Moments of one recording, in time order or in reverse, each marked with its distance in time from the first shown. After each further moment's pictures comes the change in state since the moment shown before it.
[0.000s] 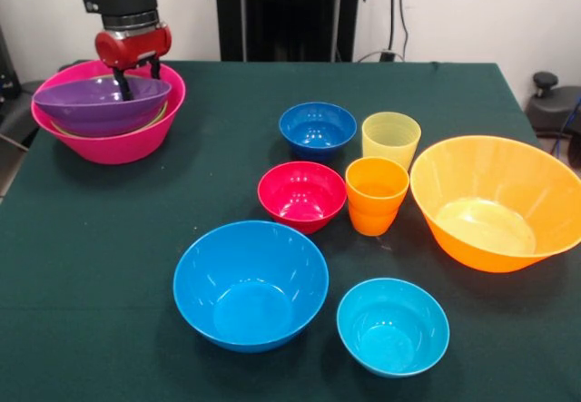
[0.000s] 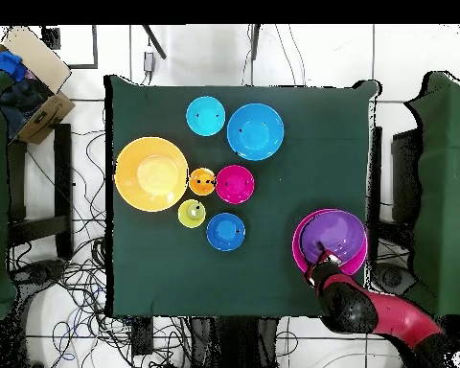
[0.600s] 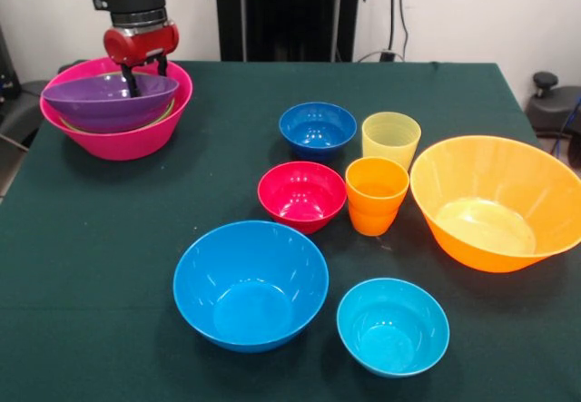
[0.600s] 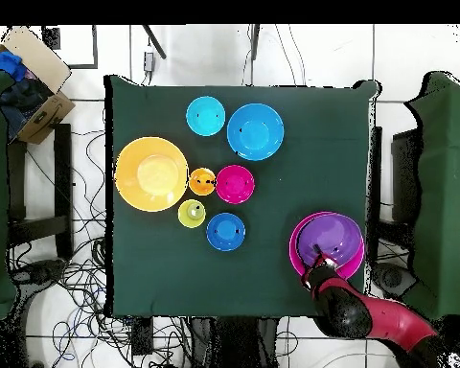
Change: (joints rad) arm 0.029 0.000 -0.042 0.018 0.000 -0.052 0.000
